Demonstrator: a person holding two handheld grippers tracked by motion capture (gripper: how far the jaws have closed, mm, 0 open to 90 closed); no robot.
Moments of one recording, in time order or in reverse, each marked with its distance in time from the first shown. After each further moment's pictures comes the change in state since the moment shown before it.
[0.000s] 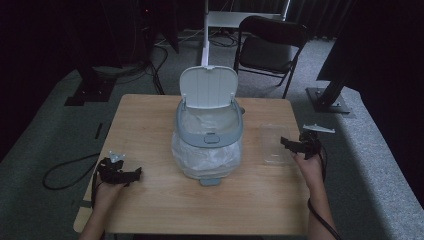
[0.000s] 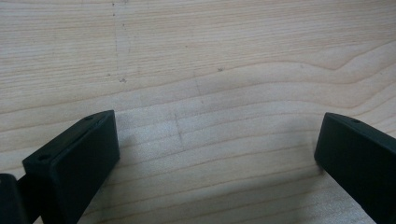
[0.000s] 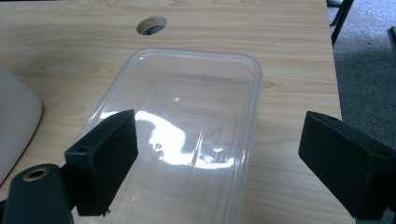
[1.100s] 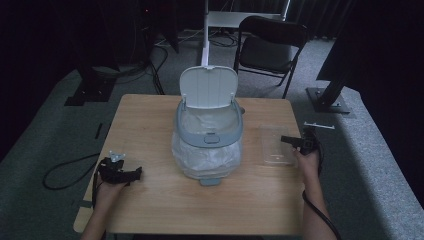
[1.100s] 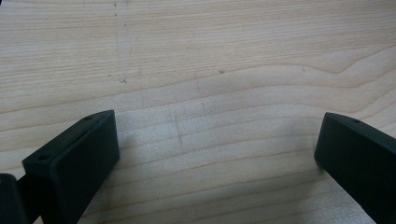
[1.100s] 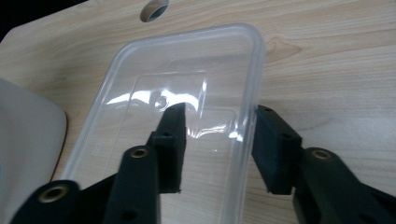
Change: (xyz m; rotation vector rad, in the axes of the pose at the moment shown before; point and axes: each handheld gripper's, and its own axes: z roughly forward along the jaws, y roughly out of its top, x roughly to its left) left arm -0.001 0.001 0.001 0.002 0.009 -0.008; right arm -0.026 0.001 0.029 0.122 0.152 0.226
